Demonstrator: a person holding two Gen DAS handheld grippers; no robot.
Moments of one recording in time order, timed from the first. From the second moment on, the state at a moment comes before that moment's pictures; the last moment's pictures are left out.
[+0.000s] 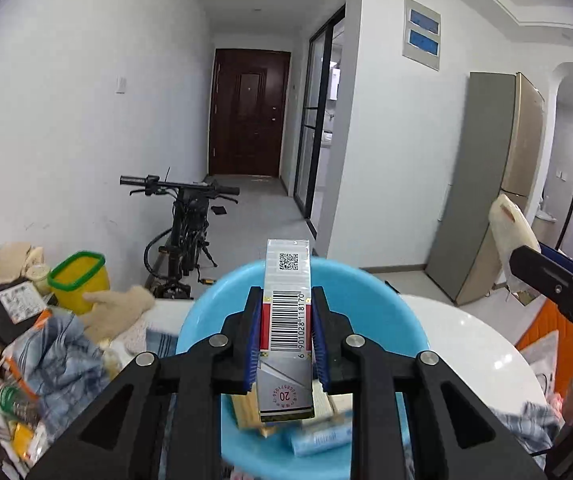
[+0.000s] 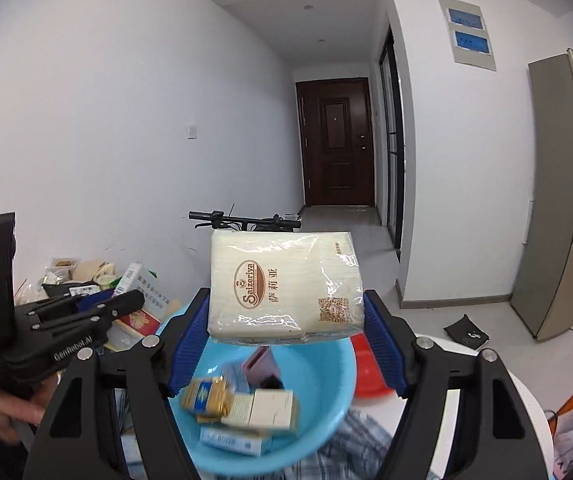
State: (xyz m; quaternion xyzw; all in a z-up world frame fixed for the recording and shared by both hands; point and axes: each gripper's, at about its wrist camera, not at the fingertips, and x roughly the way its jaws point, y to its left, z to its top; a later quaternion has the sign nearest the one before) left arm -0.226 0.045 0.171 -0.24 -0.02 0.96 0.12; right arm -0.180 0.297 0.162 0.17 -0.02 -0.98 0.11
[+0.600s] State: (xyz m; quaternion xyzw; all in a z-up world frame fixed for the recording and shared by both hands) left arm -0.314 0.055 0.142 -0.39 0.01 0.91 0.12; right arm -0.279 0.283 0.133 0.35 0.01 -0.92 0.15
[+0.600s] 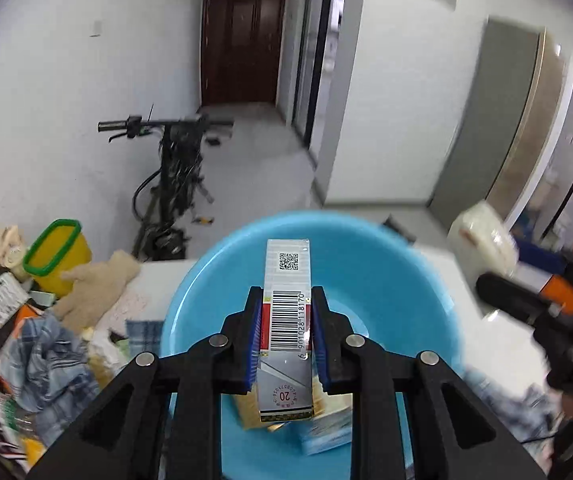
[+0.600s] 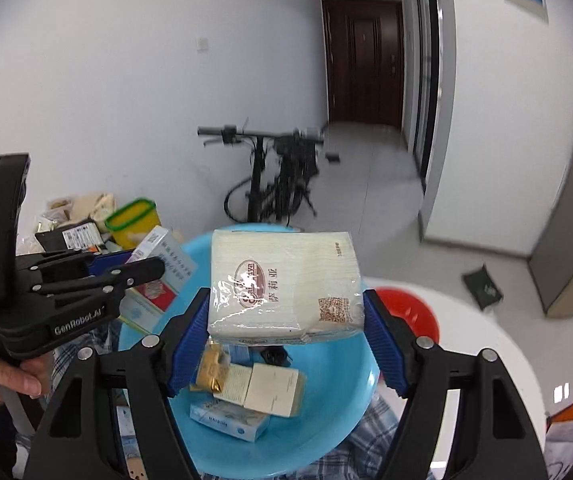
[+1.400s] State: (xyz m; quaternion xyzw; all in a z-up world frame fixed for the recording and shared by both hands) left arm -0.360 0.069 0.068 -0.45 0.00 0.88 0.13; right arm -0.336 0.261 0.050 0.44 0.00 -0.89 0.15
